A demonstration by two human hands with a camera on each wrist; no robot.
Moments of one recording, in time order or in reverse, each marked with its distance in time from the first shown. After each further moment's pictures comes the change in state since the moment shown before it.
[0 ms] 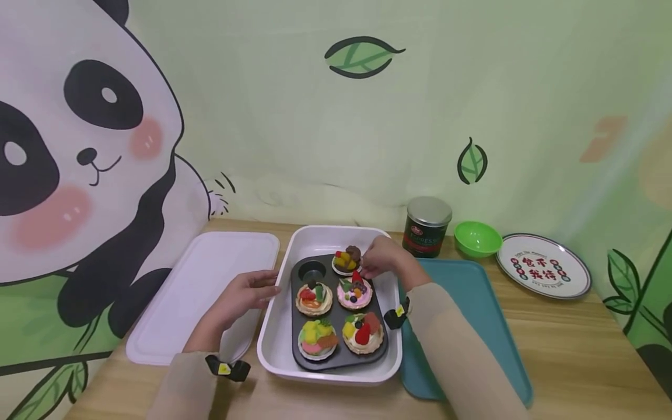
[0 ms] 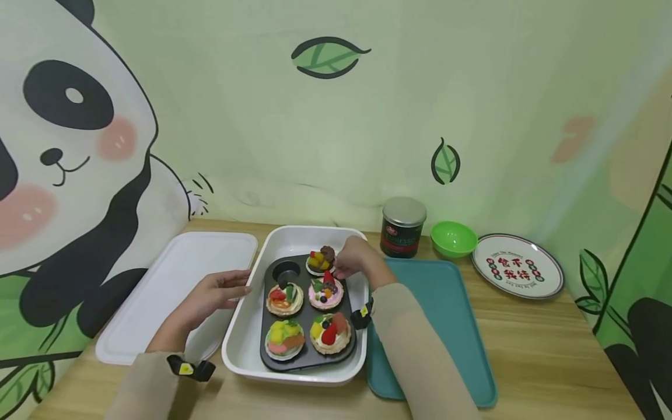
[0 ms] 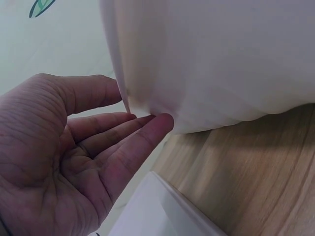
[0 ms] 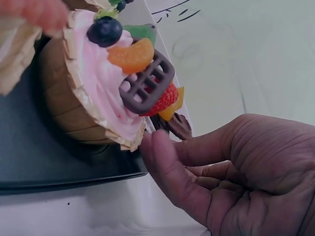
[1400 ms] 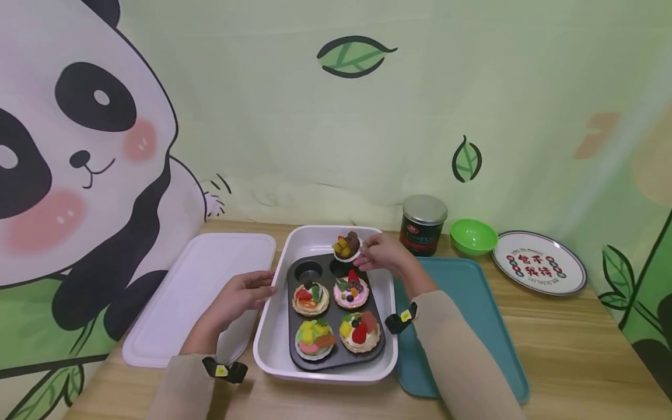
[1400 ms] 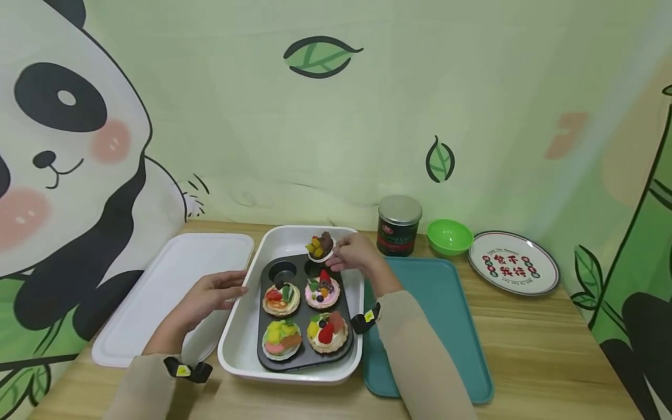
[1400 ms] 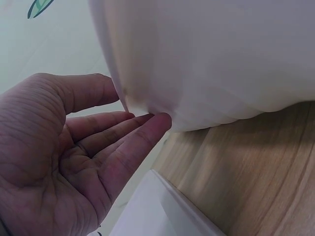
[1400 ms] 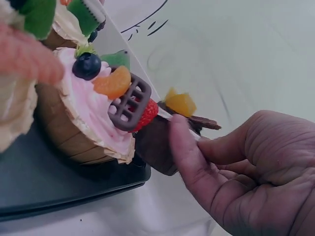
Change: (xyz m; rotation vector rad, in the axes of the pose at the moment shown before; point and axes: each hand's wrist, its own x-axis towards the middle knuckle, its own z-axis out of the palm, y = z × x) left_hand -0.001 0.003 0.003 0.027 0.027 -0.004; right_hand -0.003 0.013 -0.002 0.342 0.053 -0.091
